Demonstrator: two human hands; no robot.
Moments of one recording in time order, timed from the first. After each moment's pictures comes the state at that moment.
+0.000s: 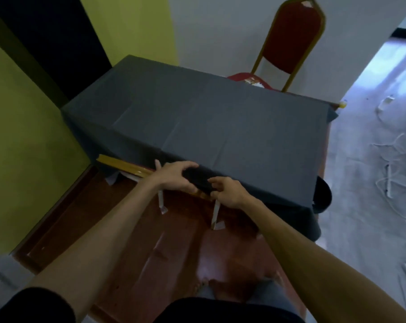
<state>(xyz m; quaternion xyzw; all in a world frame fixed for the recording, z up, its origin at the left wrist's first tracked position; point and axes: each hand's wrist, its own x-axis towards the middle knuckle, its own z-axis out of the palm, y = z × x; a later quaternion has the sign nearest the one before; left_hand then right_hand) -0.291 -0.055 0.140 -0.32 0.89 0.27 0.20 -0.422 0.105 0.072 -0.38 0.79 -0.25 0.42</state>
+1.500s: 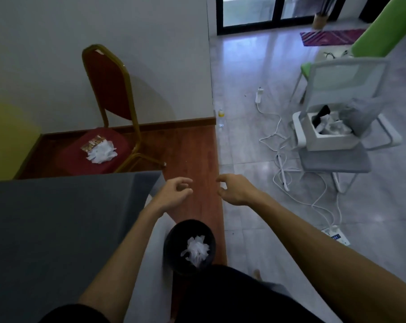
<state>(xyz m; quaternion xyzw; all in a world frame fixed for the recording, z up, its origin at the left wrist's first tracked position) -0.997 0.291 0.075 -0.22 0.84 0.47 0.14 -1.090 0.494 0.081 -0.26 0.90 -0.21 0.29</state>
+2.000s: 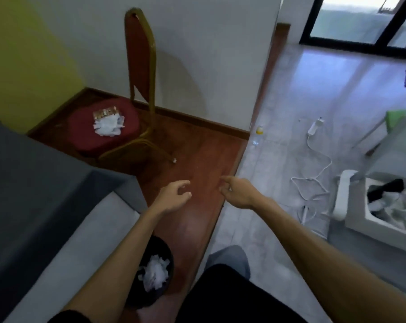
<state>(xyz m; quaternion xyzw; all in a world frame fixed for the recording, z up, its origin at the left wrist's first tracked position) -1.190 0.331 -0.055 -0.40 0.81 0.43 0.05 -1.364 0.480 -0.037 -0.42 0.84 -0.14 0.32</state>
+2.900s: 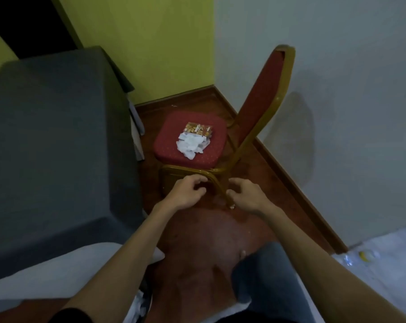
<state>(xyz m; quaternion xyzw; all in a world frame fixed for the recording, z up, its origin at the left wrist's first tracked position) -1.312 0.062 -0.031 -0.63 0.65 0.41 -0.13 -1.516 0.075 -0.035 -0.62 0.66 -0.13 0.39</state>
